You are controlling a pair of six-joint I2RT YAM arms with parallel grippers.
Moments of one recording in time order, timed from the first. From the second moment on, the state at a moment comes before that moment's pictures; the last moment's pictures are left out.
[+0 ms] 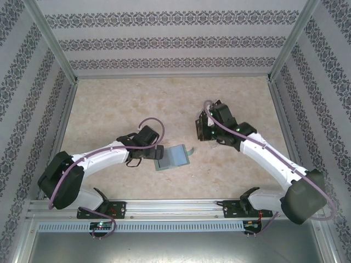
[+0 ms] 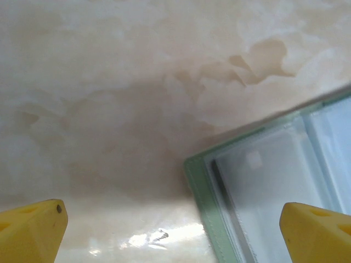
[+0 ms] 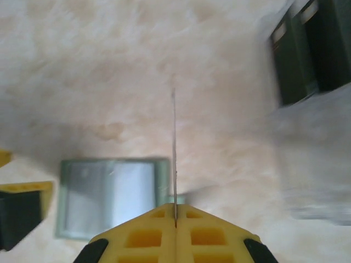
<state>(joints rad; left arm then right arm) -0.69 1.44 0.81 -0.51 -0.15 -0.57 0.52 1.24 0.91 -0.54 -0.16 0.47</state>
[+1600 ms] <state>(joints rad) -0.82 1.54 0.82 -0.64 -0.39 -0.63 0.66 1.69 0.47 0.61 -0.54 0.89</state>
